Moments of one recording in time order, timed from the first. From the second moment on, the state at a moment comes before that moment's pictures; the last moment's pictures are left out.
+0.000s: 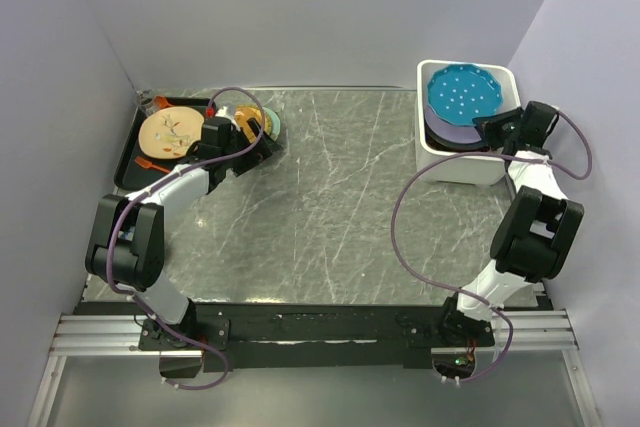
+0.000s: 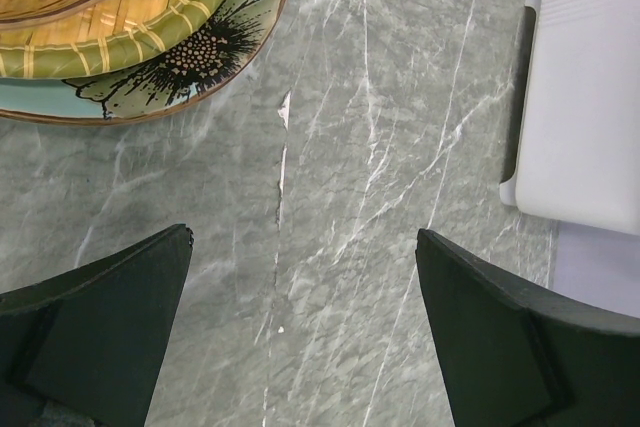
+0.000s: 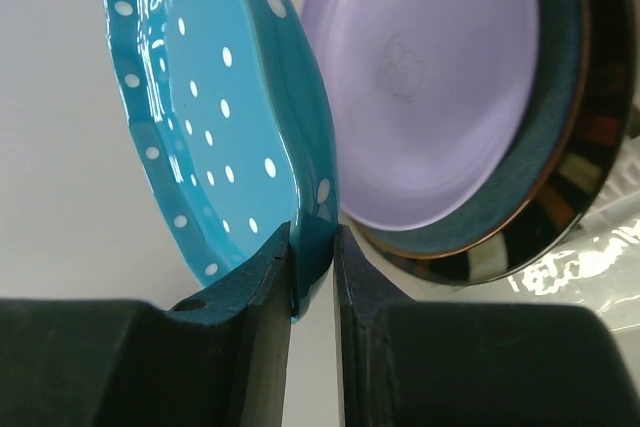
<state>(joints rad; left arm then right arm) -0.25 1.62 1.01 0.06 0.22 -0.75 -0.41 1.67 1.21 0.00 -0.35 0.97</state>
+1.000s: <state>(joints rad) -0.25 1.62 0.99 0.06 0.22 -0.75 -0.38 1.77 1.21 -0.03 -0.26 0.89</state>
